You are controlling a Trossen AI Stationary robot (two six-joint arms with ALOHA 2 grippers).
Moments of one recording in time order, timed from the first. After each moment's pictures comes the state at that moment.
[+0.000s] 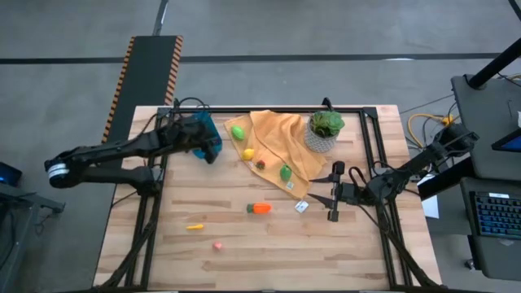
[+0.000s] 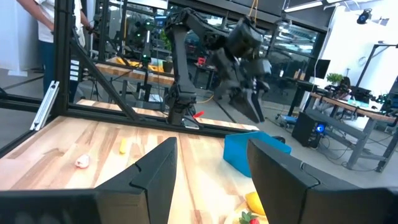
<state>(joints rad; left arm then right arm) 0.42 0.92 0.62 -0.28 -0.15 -0.12 0.53 1.08 0.28 0.89 0.66 -0.26</state>
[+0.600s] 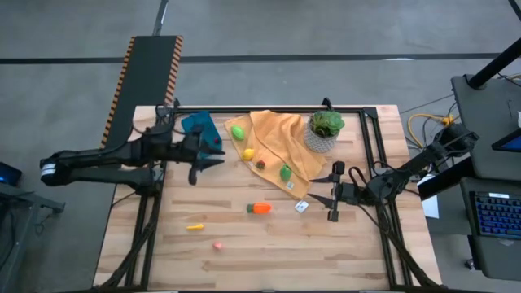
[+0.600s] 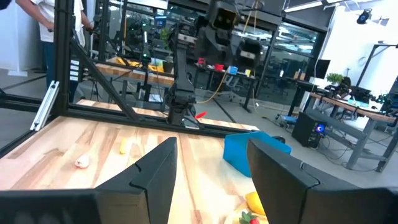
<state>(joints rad) 0.19 0.71 0.61 0.02 0.22 0.01 0.53 1.08 0.28 0.89 0.66 -0.26</state>
